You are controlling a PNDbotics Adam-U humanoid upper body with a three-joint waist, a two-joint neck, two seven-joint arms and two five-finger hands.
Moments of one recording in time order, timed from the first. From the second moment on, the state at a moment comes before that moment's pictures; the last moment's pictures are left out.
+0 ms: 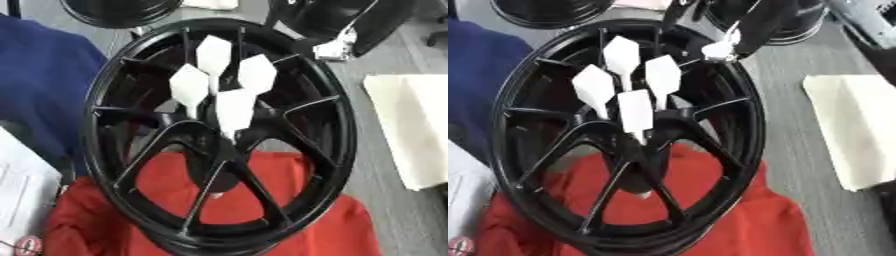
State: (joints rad) left arm -0.21 0.36 0.04 -1.98 0.30 0.04 0.31; right arm -1.04 -0.87 0.48 -1.67 0.03 0.01 0.83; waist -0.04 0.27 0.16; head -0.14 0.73
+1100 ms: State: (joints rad) left arm -0.23 0.36 0.04 -1.98 0.31 0.04 0.30; right arm -1.01 -0.85 0.50 -1.63 0.00 -0.01 0.91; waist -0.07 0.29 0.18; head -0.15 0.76
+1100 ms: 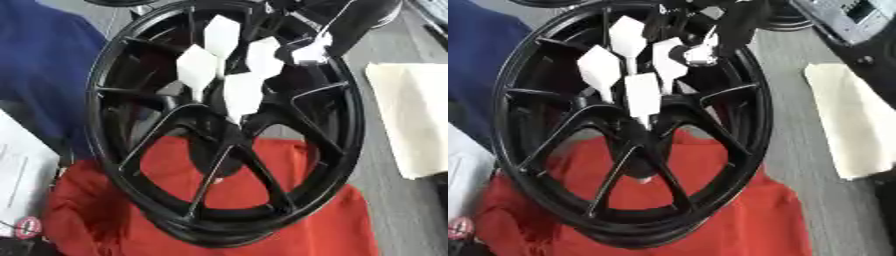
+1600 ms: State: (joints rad) left arm -0.23 0.36 0.04 -1.98 0.31 0.04 0.30; right arm -0.99 -0.85 0.51 -1.62 0.04 -0.04 0.91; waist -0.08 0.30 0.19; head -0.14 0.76
